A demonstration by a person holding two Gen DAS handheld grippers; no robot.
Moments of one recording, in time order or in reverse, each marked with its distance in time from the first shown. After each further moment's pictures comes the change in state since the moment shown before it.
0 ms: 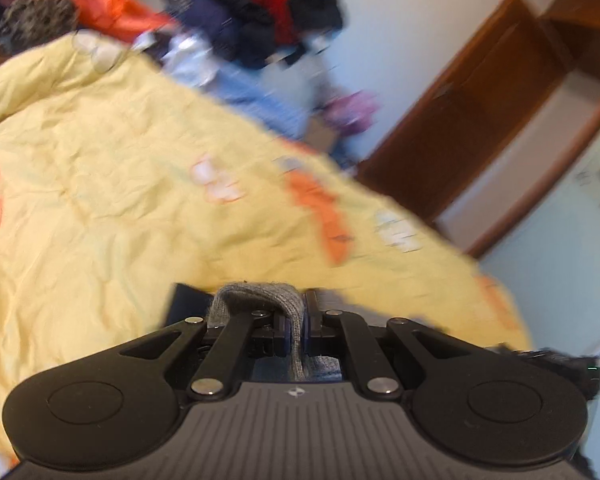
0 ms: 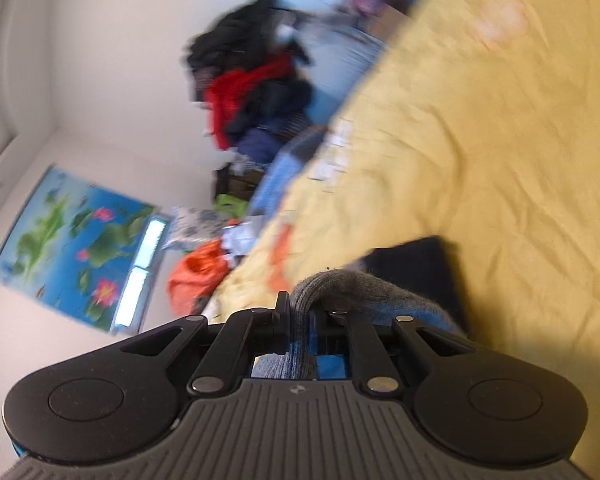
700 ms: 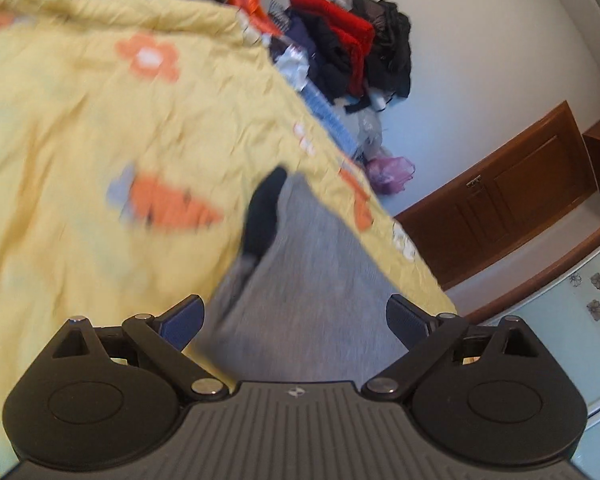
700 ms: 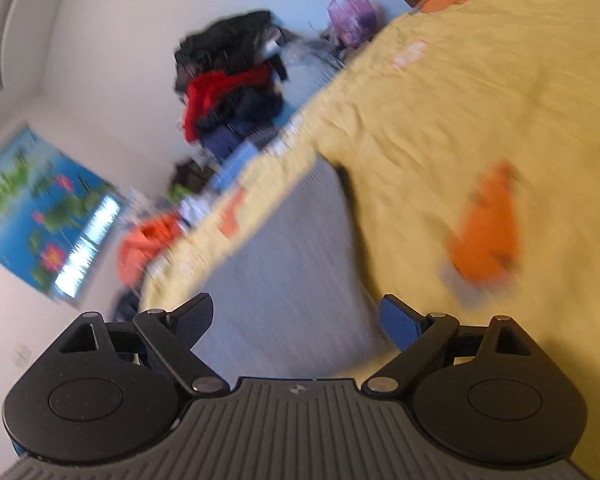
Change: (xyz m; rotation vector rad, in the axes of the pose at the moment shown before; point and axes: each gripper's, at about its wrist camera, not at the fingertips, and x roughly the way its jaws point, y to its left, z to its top) left arm -0.128 0.030 -0.176 -0.356 -0.161 -0.017; right arm -0.165 -0.003 -0.152 -0.296 -0.046 -0.223
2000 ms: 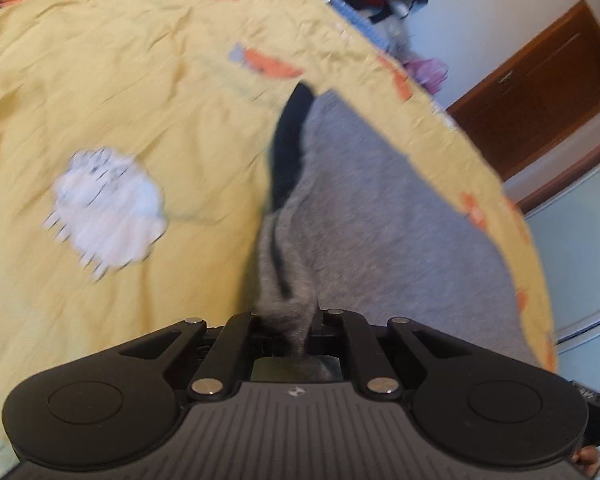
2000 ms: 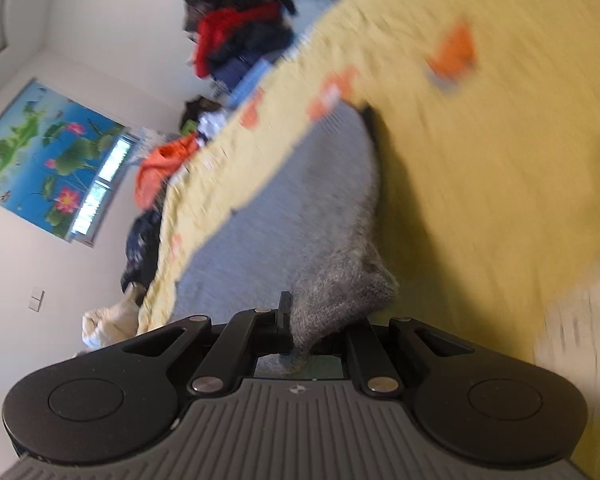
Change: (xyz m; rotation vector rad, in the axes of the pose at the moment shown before) left arm -0.101 0.037 -0.082 0.184 0.247 0.179; right arm -0.058 0.010 -0.097 0.077 0.200 0.096
